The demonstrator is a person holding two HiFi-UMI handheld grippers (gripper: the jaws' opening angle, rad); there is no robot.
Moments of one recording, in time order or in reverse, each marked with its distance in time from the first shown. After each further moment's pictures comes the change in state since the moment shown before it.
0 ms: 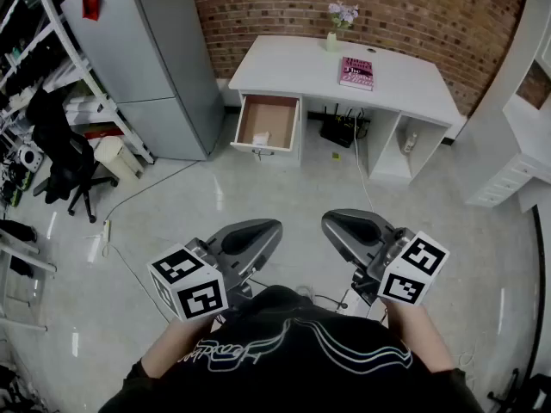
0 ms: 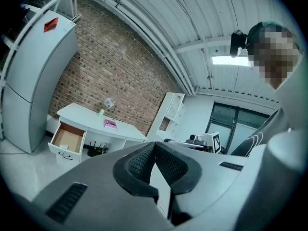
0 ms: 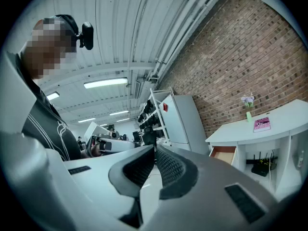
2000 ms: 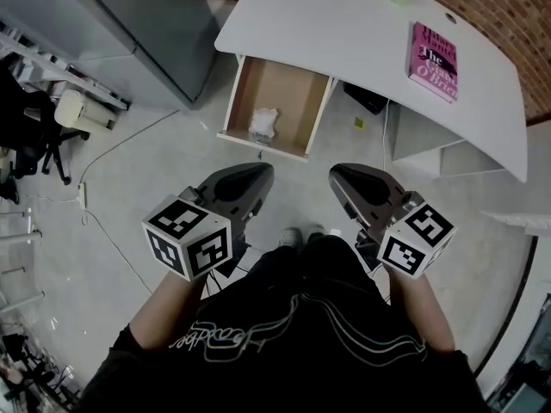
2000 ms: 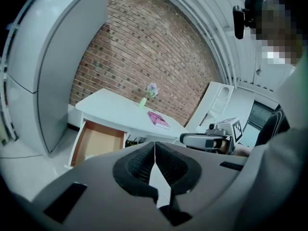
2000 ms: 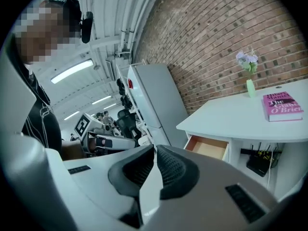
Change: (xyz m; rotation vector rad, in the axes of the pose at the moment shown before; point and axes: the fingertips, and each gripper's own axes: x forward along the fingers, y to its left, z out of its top) left arm 0.247 0.522 0.061 -0.148 0.152 0.255; right arm 0.322 -0.465 -0.038 0.132 0.274 -0.085
